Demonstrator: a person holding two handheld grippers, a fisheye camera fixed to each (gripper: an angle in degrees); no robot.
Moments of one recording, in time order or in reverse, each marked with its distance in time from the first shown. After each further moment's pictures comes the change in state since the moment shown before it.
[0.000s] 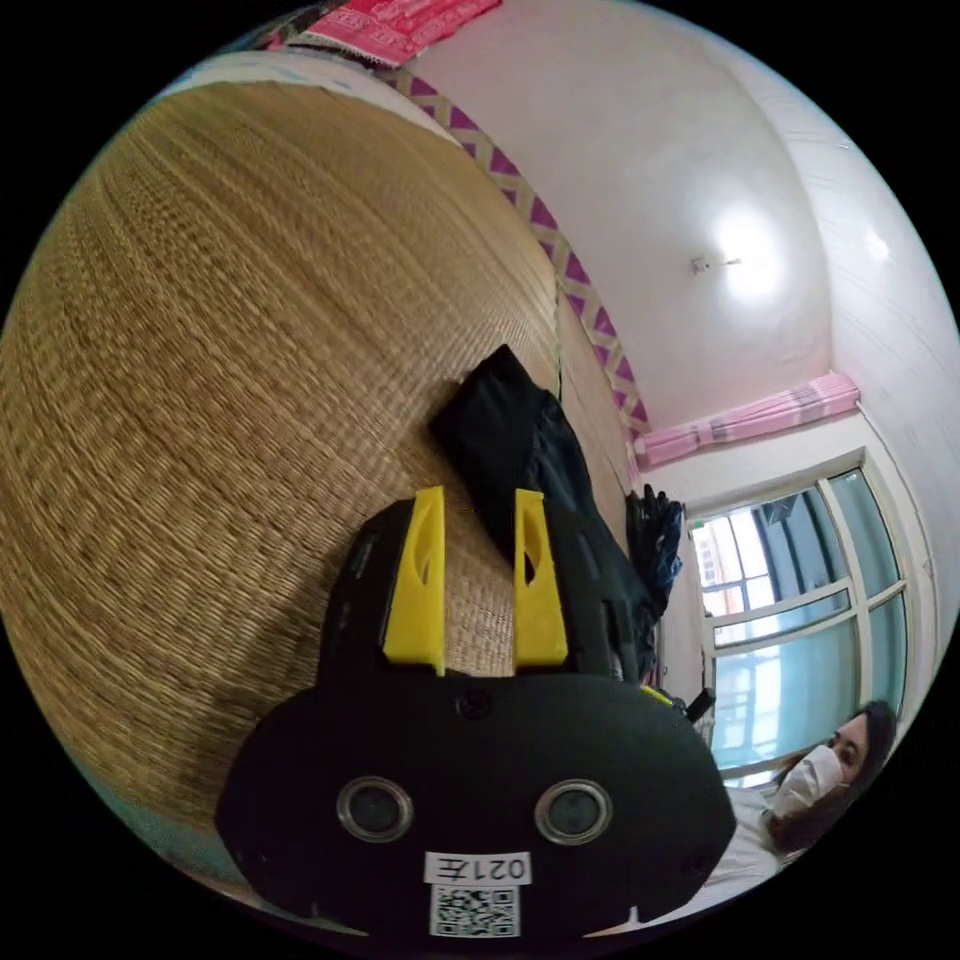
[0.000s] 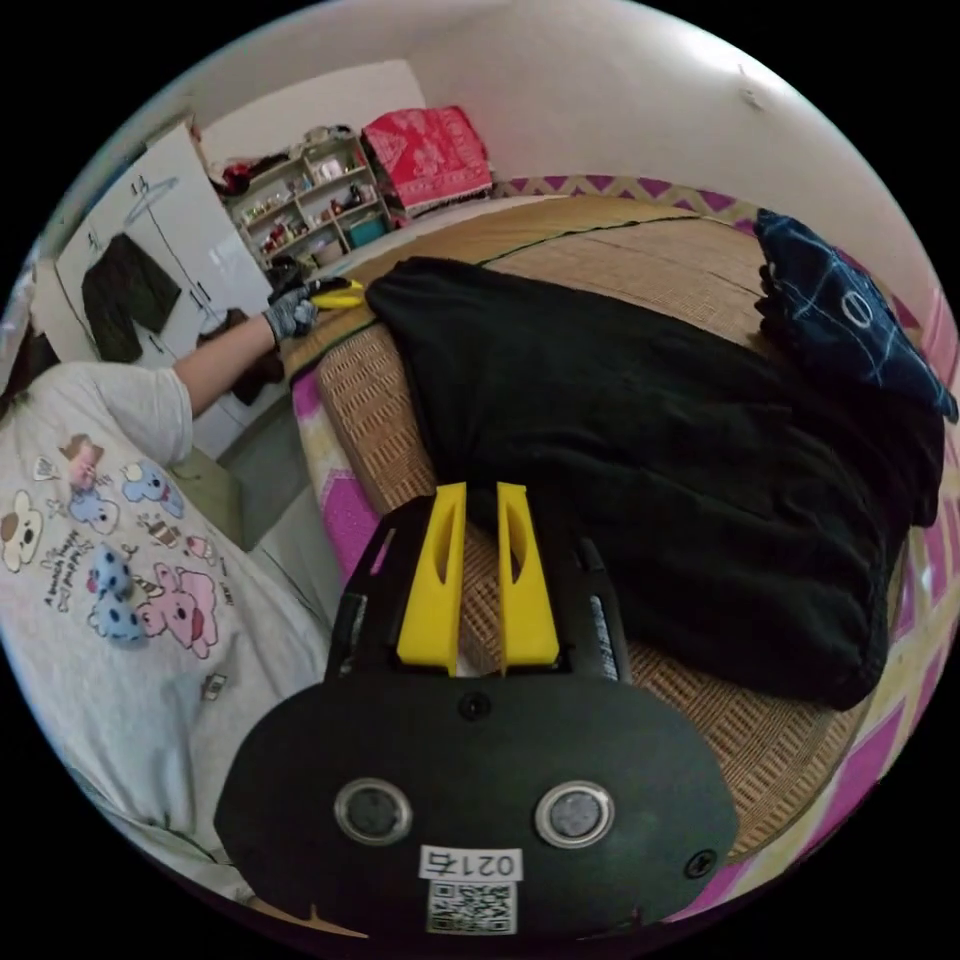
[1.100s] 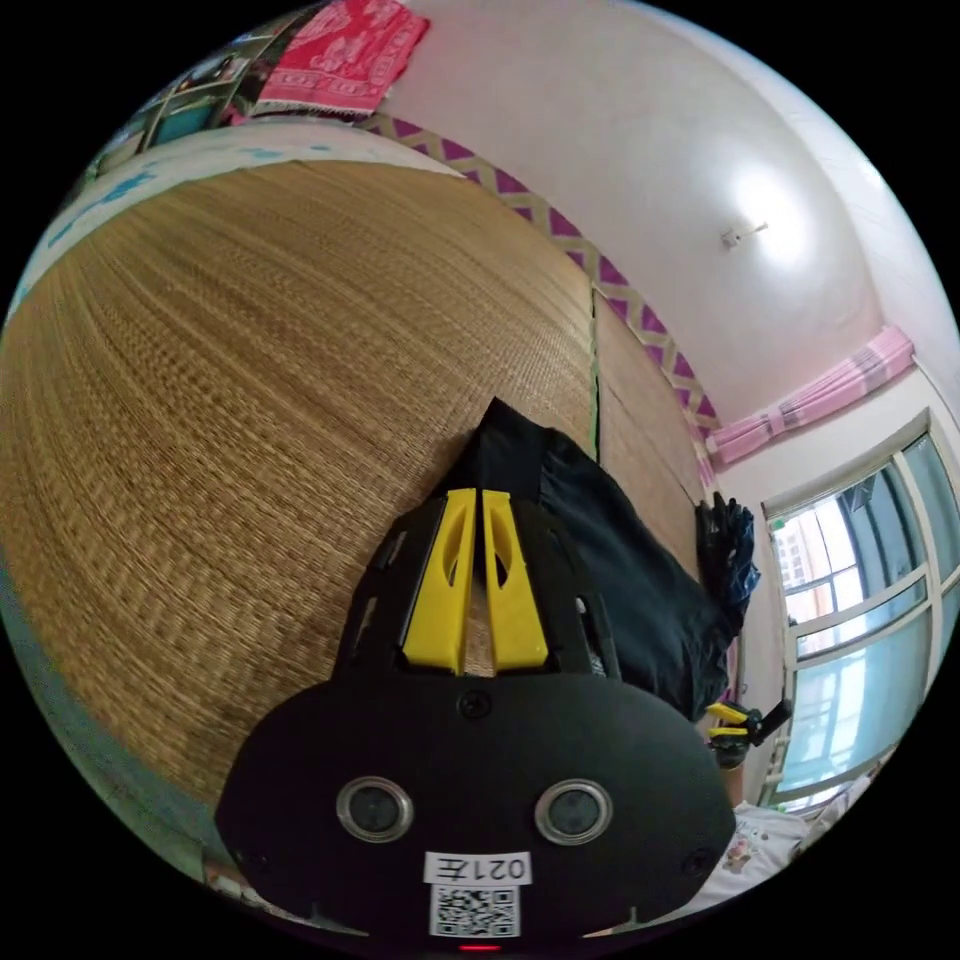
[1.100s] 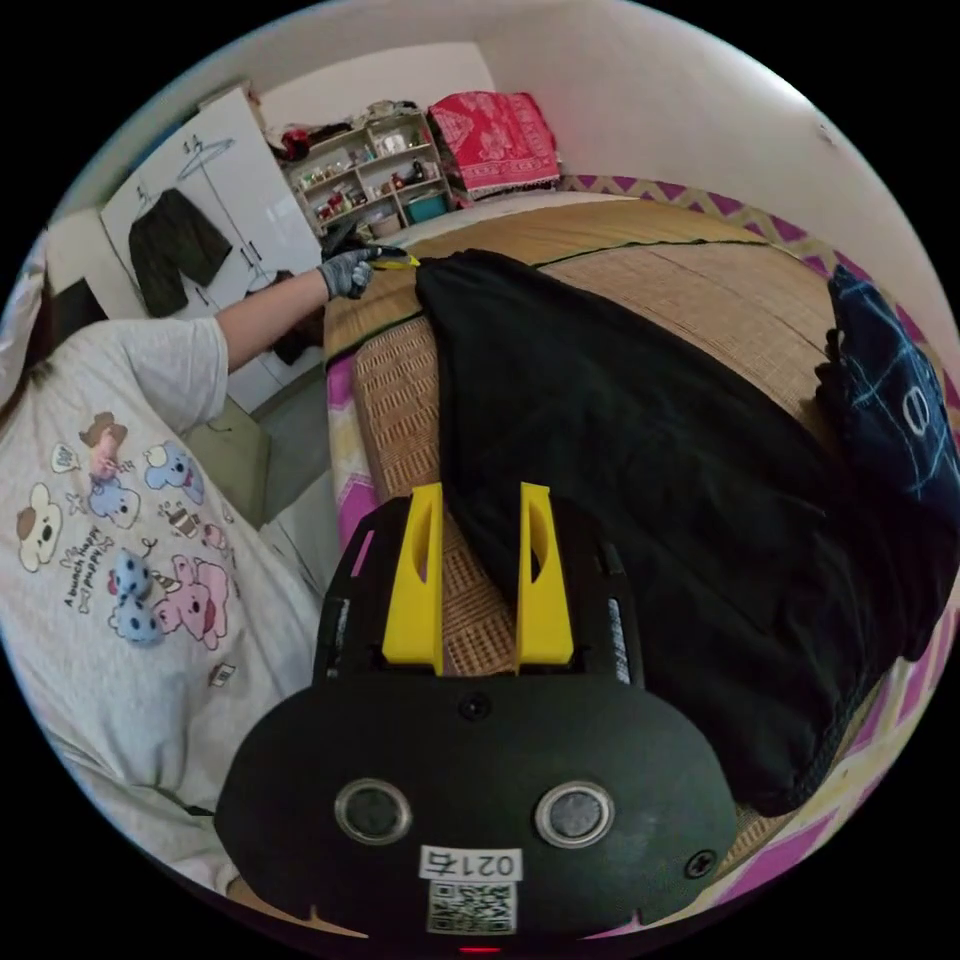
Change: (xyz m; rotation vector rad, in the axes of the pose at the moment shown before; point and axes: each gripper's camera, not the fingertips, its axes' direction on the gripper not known) left arm 0.082 -0.038 -0.018 0.053 -0.203 0.085; right arm 0.000 -0.061 0.029 -0.088 -0.048 -0.206
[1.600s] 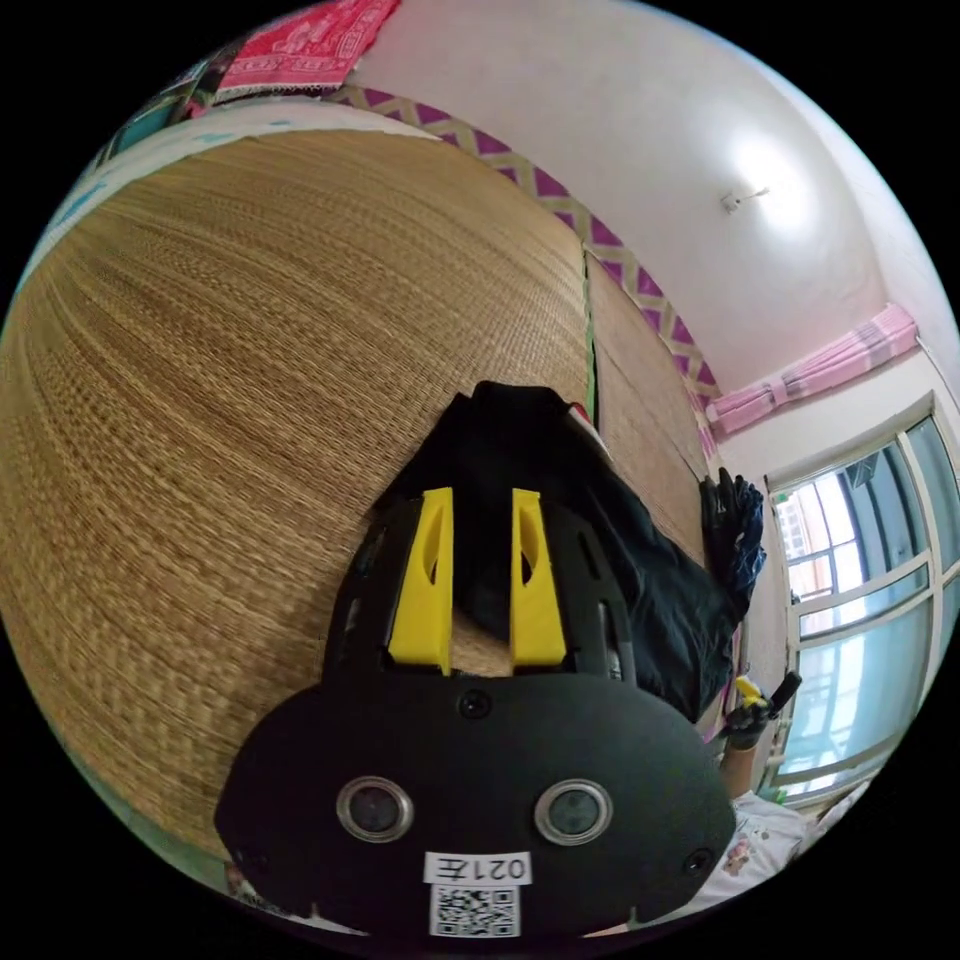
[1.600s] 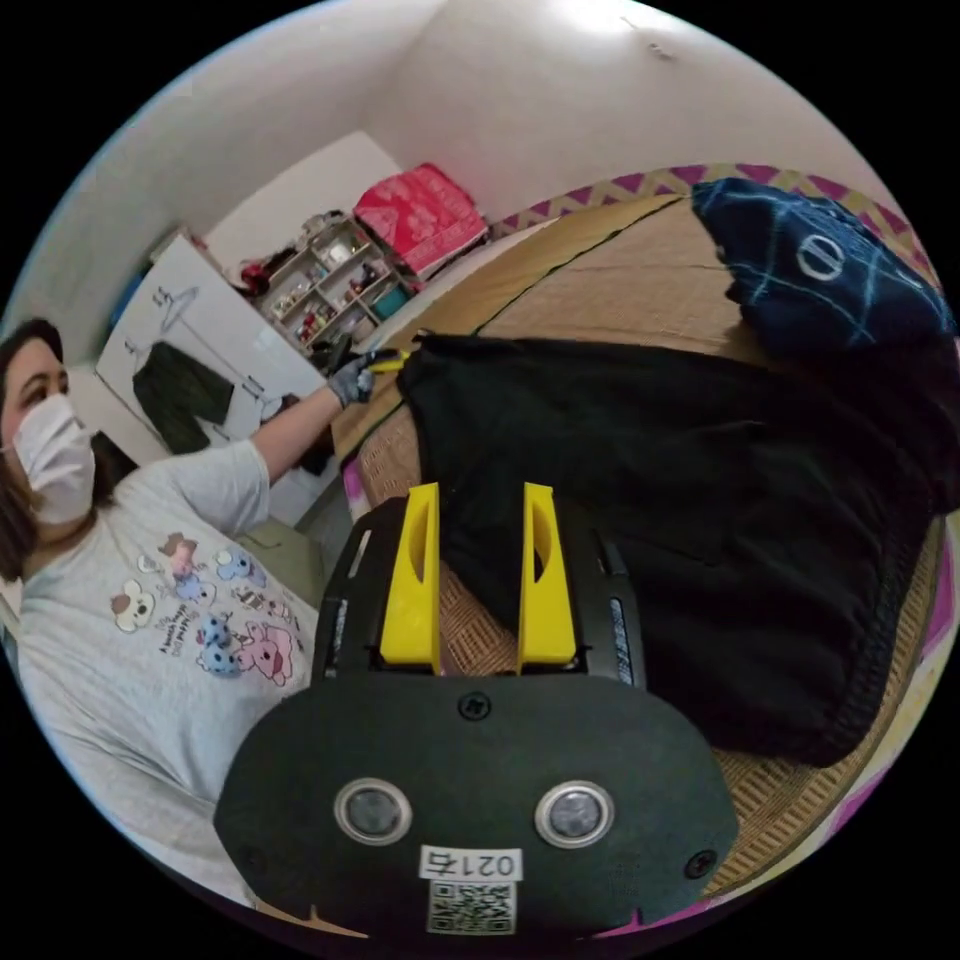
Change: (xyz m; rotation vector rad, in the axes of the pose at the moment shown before) left arm 0.038 -0.003 0.049 -0.088 -0.010 0.037; right arm 0.128 0.057 -0.094 0.192 -0.192 0.295
